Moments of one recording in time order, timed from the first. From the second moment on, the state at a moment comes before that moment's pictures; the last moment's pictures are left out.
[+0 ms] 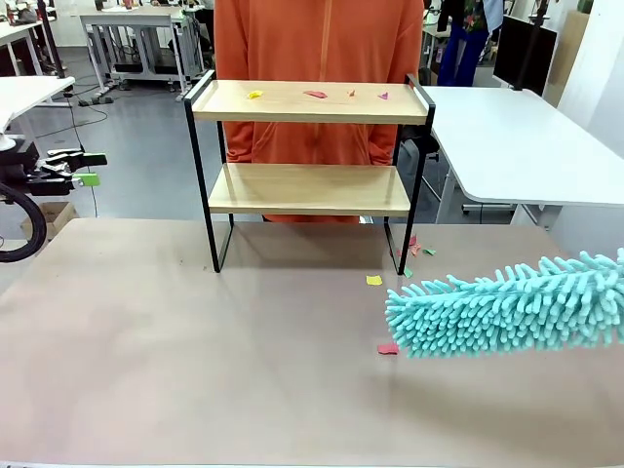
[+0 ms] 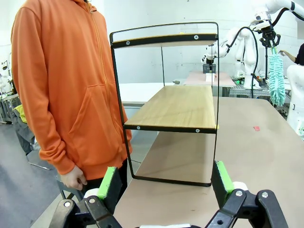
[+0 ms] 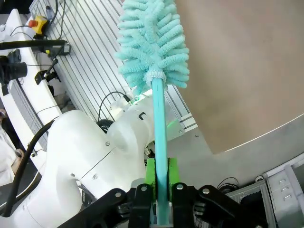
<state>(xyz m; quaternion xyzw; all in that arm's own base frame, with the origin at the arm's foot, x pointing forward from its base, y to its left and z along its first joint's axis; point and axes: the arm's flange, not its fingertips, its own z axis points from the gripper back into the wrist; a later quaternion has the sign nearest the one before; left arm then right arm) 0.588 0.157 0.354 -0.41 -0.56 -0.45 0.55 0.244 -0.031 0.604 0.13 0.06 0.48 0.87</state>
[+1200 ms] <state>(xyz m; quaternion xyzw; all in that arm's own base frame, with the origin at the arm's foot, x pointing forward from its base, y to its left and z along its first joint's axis) 0.588 0.157 0.354 -0.41 -0.56 -0.45 0.55 0.244 -0.031 0.604 0.13 0.06 0.48 0.87</state>
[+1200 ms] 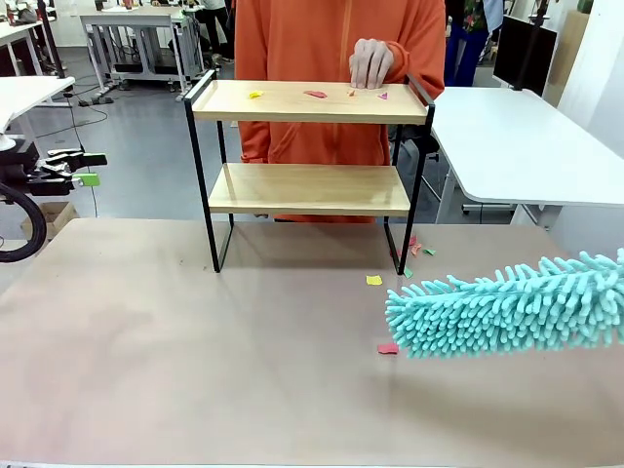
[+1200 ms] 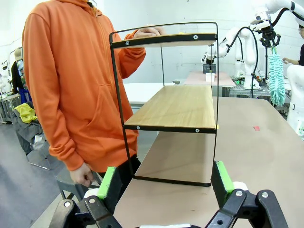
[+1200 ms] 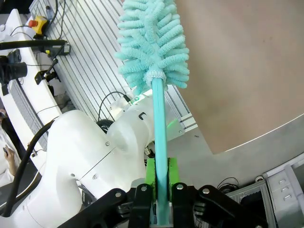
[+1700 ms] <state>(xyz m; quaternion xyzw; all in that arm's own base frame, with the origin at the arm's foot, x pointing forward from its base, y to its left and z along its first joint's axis) 0.588 0.157 0.354 -0.41 -0.56 -0.45 0.55 0.244 -0.031 0.604 0.13 0.06 0.48 0.87</state>
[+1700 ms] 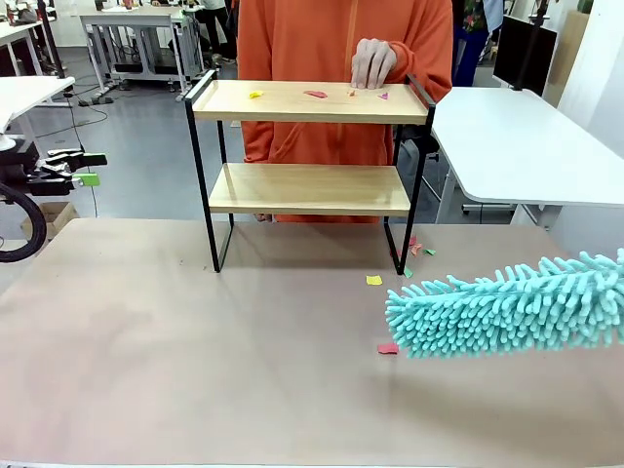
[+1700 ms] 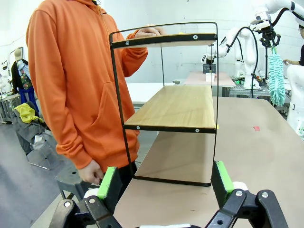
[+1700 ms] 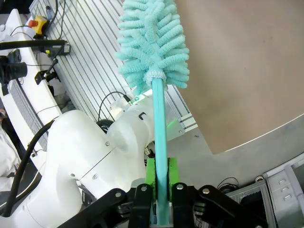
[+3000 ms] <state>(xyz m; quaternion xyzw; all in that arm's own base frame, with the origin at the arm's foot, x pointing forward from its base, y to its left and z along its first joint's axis) 0.588 0.157 0.354 -0.41 -0.56 -0.45 0.55 0.262 0.259 0.735 0.27 -0.11 0.31 0.91</state>
